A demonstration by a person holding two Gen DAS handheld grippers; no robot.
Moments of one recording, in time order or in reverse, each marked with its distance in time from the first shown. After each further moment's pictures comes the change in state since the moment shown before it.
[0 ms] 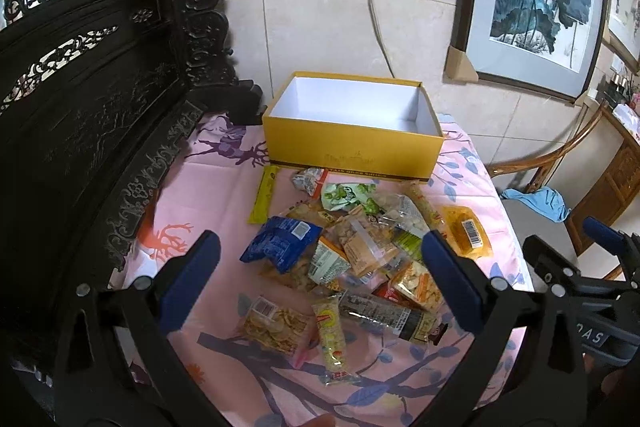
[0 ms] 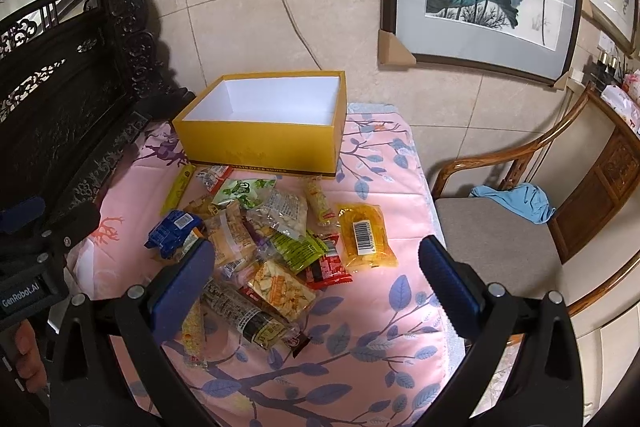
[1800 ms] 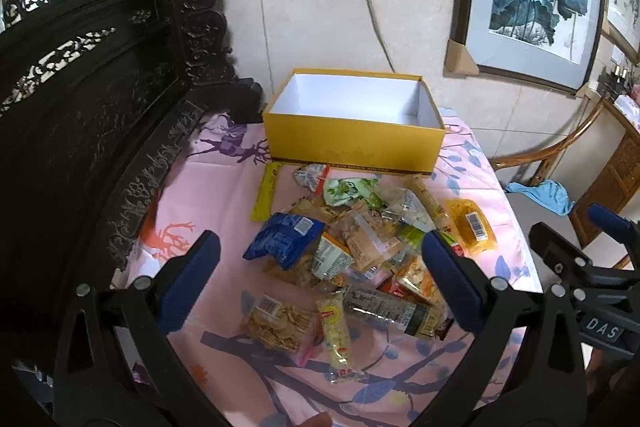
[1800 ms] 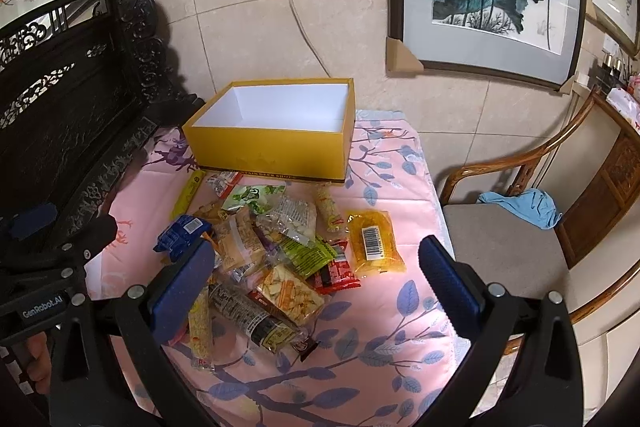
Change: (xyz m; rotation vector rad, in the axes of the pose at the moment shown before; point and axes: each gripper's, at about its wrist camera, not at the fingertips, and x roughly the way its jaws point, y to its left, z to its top) left arm 0.003 -0.001 -0.005 0.018 0.013 0.006; right arm -0.004 0.004 -0.001 -0.010 -0.027 0.028
